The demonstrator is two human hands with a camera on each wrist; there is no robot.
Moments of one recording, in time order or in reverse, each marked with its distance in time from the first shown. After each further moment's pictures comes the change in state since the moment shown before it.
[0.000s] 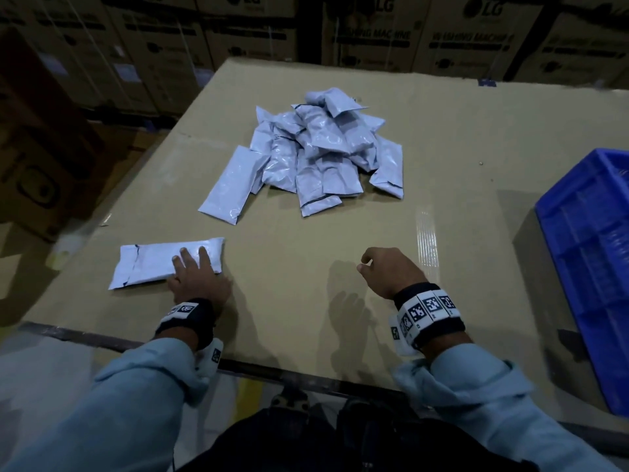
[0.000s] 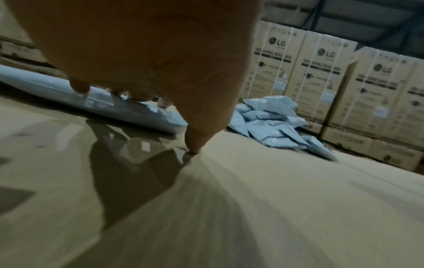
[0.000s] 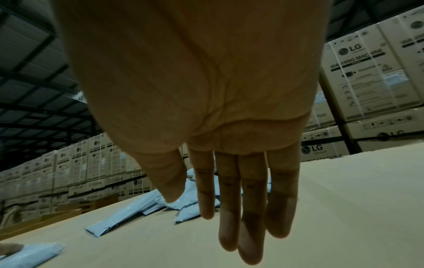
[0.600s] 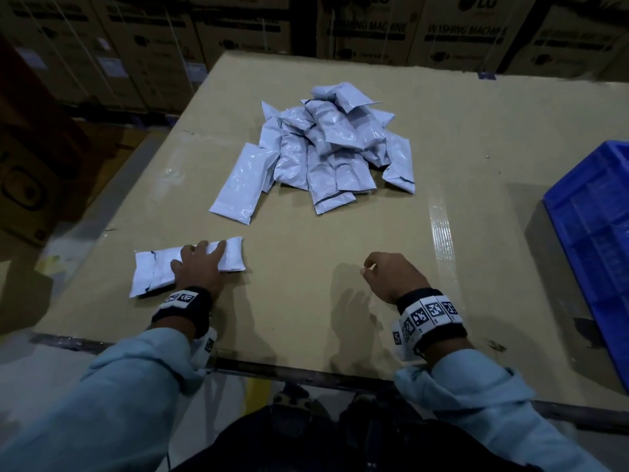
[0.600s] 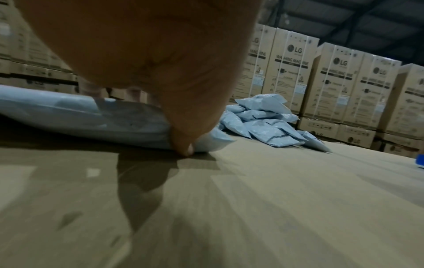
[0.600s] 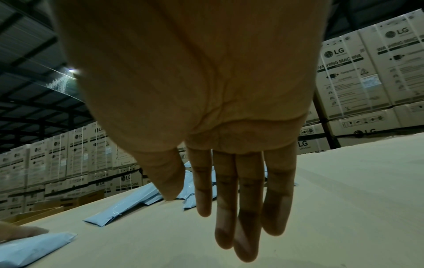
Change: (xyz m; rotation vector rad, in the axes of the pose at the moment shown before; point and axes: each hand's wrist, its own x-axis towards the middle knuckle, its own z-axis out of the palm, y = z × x) left_hand 0.053 -0.039 -0.027 0.137 -0.126 0.296; right_hand -0.001 -0.036 0.033 0.032 0.023 0.053
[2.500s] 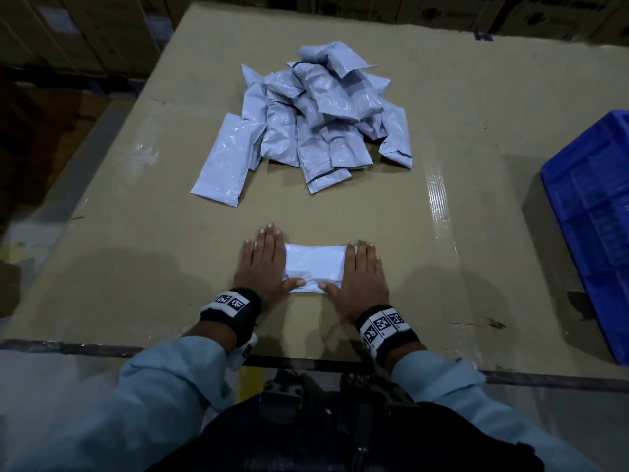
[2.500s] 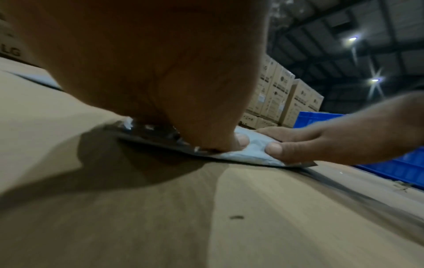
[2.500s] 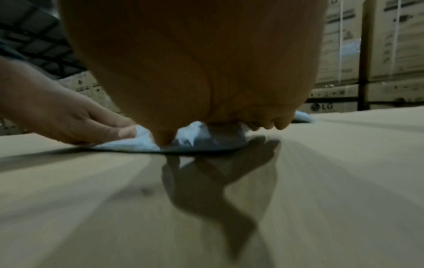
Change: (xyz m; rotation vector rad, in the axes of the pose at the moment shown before) left_hand -0.024 0.106 0.037 -0.136 -0.008 0.550; right_hand 0.000 -0.017 0.116 -0.220 0.176 -0.048
